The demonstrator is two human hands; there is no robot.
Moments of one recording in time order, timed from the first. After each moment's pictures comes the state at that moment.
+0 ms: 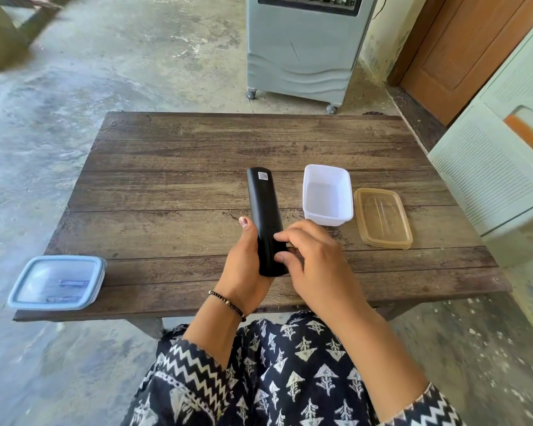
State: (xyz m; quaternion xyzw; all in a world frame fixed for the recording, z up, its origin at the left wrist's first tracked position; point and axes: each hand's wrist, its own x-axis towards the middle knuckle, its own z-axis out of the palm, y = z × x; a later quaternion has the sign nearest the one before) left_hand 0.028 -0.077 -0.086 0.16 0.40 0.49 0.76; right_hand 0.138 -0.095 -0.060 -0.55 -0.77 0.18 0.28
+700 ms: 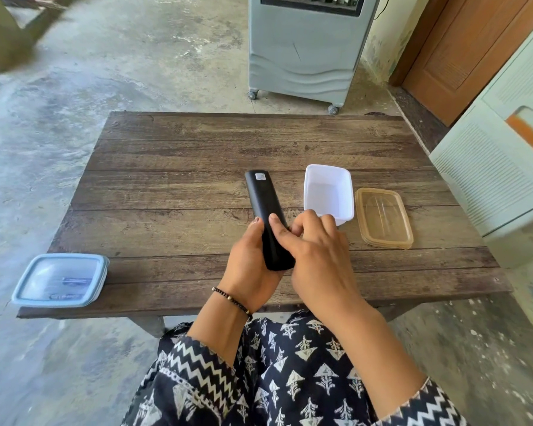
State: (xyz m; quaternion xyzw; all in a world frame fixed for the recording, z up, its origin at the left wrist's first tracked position) left_hand 0.033 -0.078 -0.075 0.13 0.36 0.50 0.77; right_hand 0.135 -0.092 -0.064 -0.58 -0.79 0.04 0.21
